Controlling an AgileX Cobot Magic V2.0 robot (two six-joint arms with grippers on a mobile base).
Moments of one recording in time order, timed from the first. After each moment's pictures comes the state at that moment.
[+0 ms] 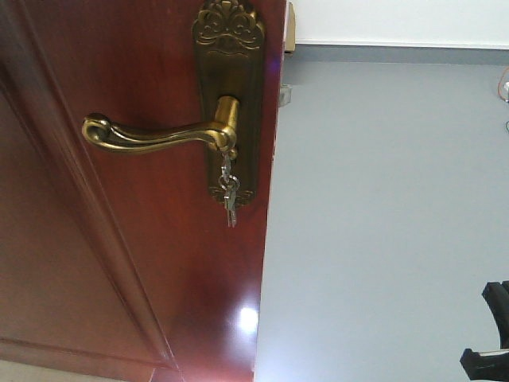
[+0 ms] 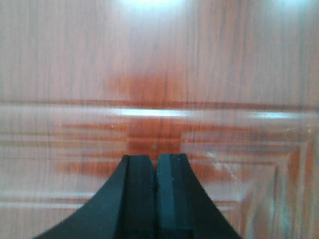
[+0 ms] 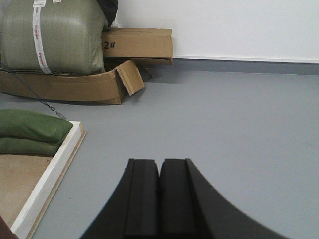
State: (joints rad) left arm -0.20 0.76 -0.67 -0.14 -0.26 0.04; right arm 0.06 -0.01 0.03 0.07 0.38 -0.06
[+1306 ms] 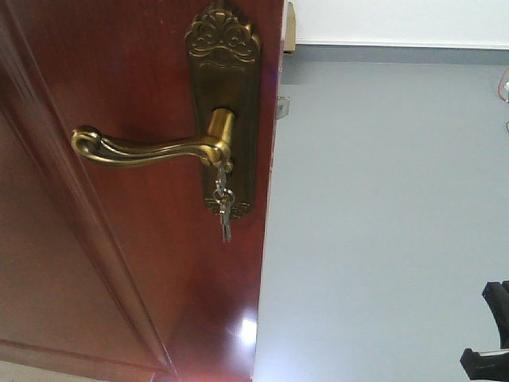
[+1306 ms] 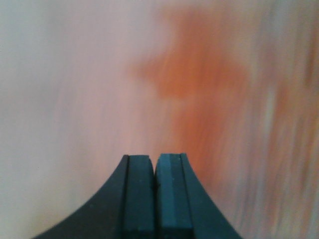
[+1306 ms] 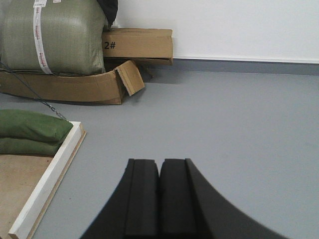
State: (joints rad) left arm -0.02 0.17 -0.10 -0.20 0.03 0.16; right arm 0.06 -0.01 0.03 0.07 0.38 -0.06
